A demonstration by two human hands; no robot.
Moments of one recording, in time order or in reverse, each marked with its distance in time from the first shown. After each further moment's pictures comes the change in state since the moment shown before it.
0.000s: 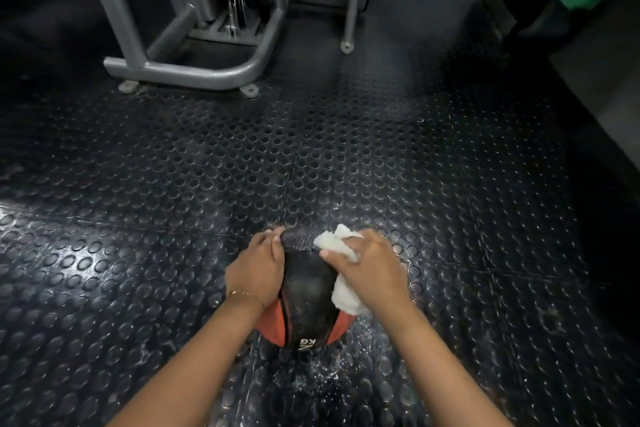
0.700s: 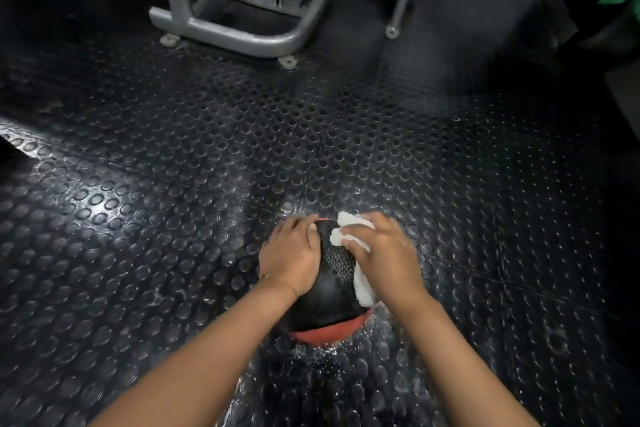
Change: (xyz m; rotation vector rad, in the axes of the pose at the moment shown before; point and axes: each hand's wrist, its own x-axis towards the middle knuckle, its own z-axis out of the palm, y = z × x) left_hand -0.027 0.013 0.016 -0.133 0.069 -0.018; right_hand -0.010 -0.011 -0.001 -0.165 0.059 -0.362
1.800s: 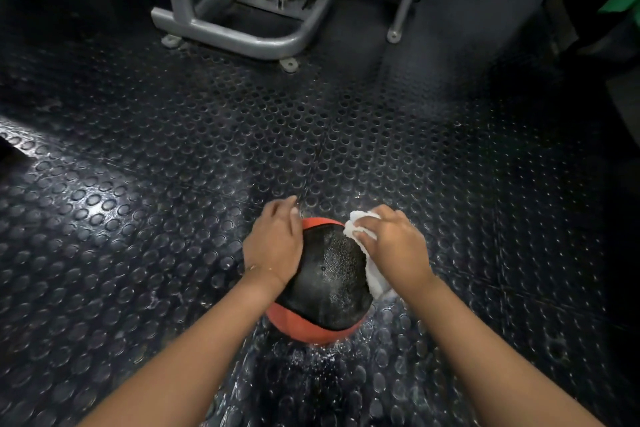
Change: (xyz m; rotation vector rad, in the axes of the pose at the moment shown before) left_hand 0.017 -0.011 -0.013 -0.111 0.154 -0.052; right_hand 0.027 0.026 0.003 -0.190 -0.080 0.015
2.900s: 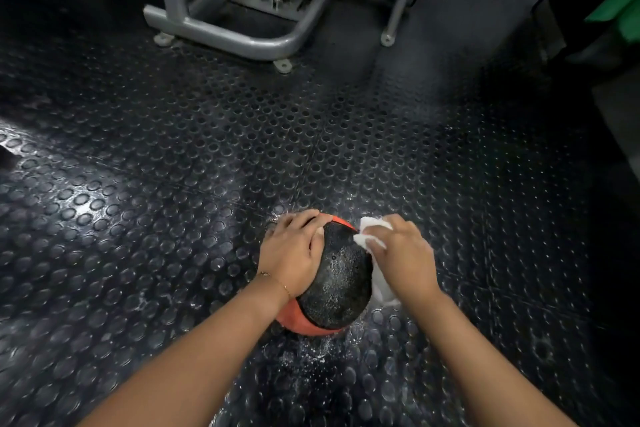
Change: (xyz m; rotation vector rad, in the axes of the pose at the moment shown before) left_hand -0.011 0.012 0.018 0.219 -0.171 0.316; right_hand -0.017 0.015 -0.008 -0.060 0.076 0.002
